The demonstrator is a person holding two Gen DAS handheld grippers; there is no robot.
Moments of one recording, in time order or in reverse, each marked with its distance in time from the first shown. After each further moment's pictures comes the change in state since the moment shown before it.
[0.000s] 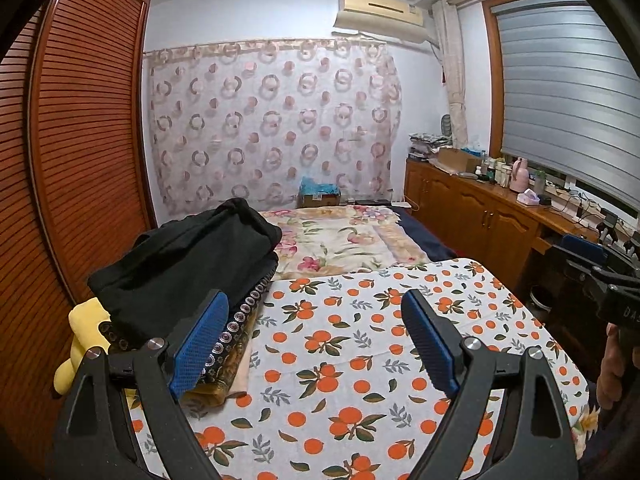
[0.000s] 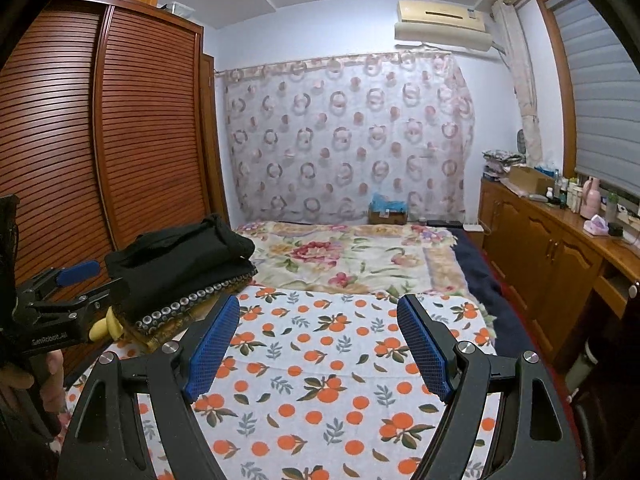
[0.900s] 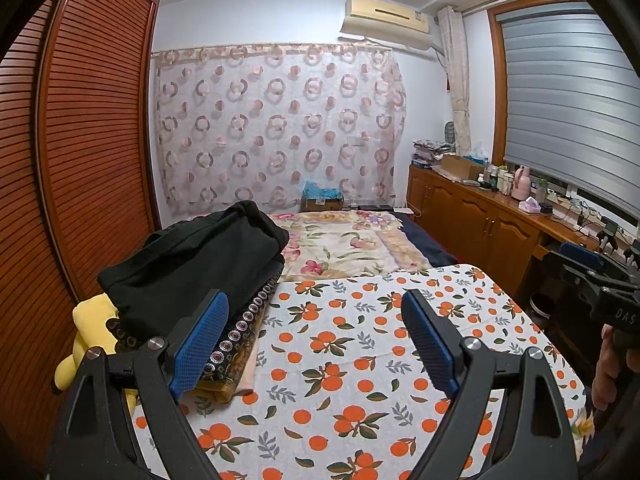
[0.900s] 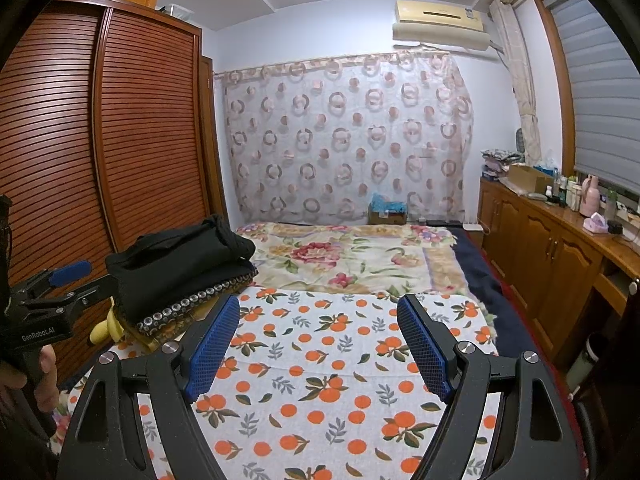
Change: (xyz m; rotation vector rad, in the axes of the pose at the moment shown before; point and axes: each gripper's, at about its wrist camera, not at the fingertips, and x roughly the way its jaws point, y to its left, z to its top) left arm -0.010 0.011 -0.001 -0.019 -0.015 0.008; right arm 0.002 -0.022 0.000 0.002 0.001 0.010
